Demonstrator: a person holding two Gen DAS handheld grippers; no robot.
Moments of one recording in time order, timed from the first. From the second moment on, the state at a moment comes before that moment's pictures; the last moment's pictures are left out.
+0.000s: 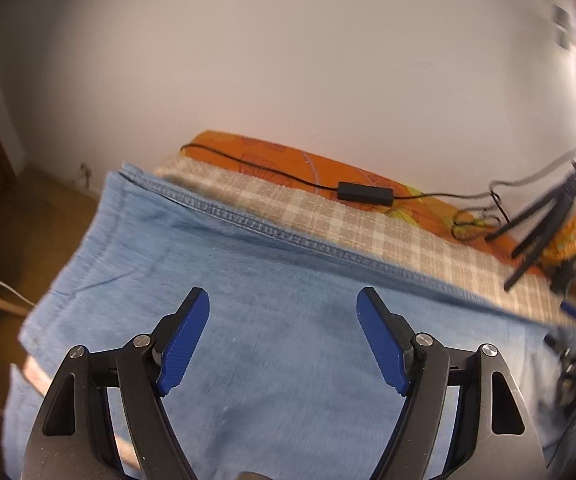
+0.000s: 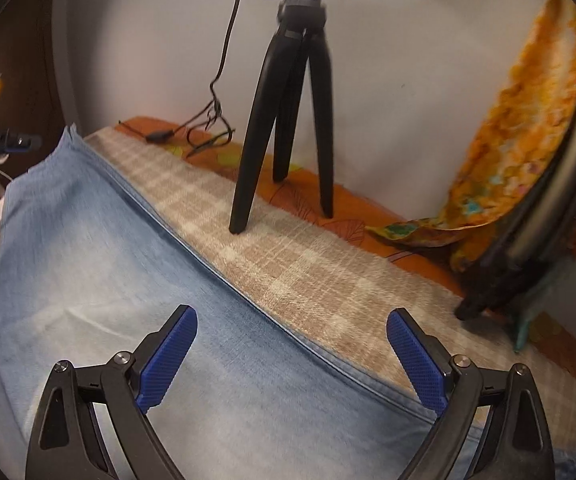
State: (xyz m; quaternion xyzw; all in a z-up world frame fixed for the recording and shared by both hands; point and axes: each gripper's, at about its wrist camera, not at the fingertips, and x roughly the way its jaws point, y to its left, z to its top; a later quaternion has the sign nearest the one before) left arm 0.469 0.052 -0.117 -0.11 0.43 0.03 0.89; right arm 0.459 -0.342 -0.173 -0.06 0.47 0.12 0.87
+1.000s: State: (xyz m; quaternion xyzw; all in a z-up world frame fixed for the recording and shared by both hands) left arm 0.538 0.082 -0.164 -0.22 0.46 0.12 0.85; right arm 0.397 -0.290 -0.135 -0.13 0.44 0.17 0.87
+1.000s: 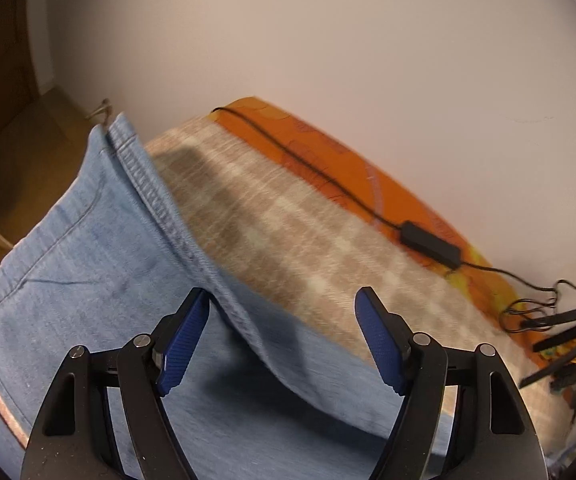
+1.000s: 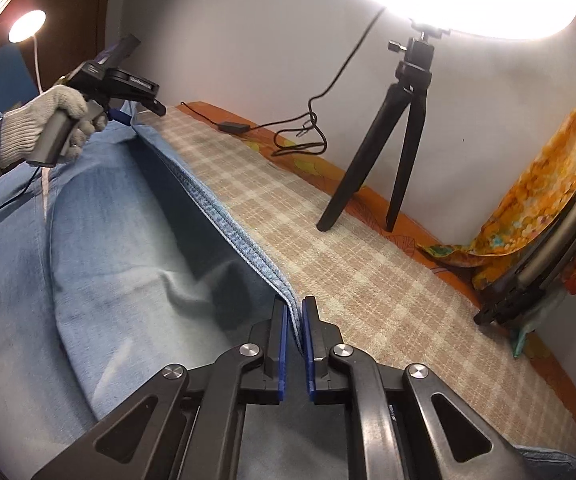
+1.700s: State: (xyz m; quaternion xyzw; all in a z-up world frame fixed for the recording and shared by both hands) left arm 0.451 0.138 -0.103 -0.26 0.36 0.08 0.89; right arm 0.354 -0.265 -0.078 -0.15 0.40 0.14 0.89
